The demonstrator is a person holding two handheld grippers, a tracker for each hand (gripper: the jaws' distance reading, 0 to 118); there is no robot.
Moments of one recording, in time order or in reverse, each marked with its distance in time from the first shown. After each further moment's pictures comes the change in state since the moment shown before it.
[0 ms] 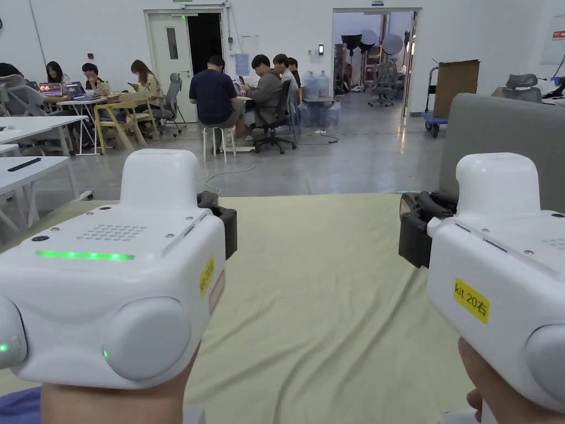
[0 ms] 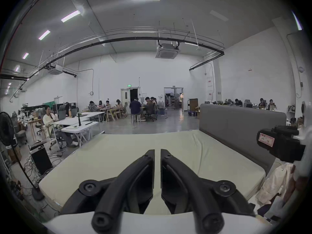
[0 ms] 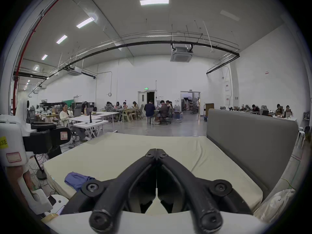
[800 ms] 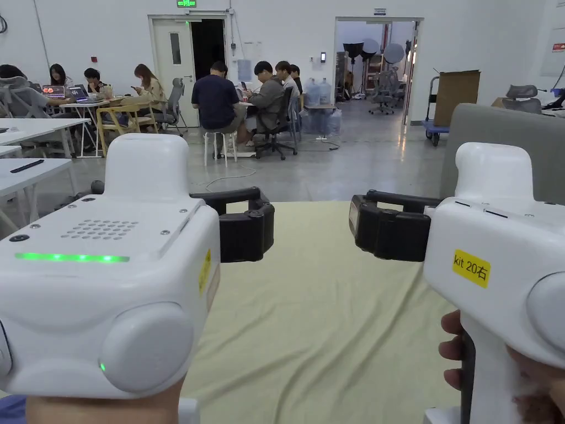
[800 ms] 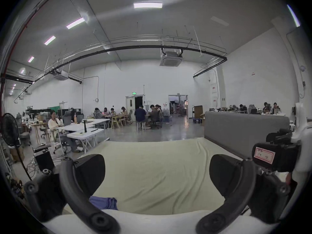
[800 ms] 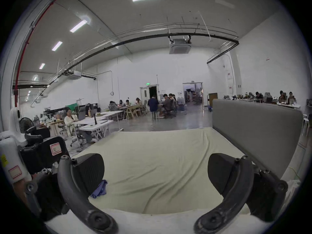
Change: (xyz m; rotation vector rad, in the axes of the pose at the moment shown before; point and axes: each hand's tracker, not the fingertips) left arm -0.004 0.011 0.019 0.086 0.053 -0.008; right arm -0.009 0.017 -0.016 -0.079 0.017 -0.092
